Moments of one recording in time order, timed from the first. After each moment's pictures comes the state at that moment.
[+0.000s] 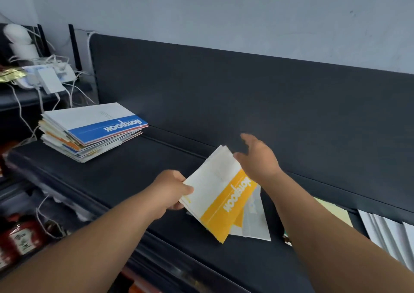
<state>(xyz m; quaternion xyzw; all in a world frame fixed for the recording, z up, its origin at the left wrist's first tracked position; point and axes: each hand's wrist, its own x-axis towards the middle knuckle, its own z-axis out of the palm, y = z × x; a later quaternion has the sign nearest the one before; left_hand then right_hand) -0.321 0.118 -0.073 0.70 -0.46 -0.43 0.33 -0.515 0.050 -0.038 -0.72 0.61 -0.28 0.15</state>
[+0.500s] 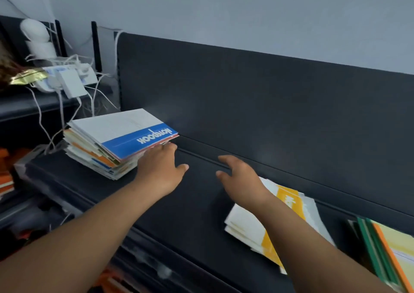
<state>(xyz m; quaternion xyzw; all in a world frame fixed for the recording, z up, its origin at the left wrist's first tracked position) -0.172 0.052 -0.063 0.75 -0.62 -0.04 0.24 -0.356 0.038 -0.064 -0.75 0.57 -0.25 0.22</state>
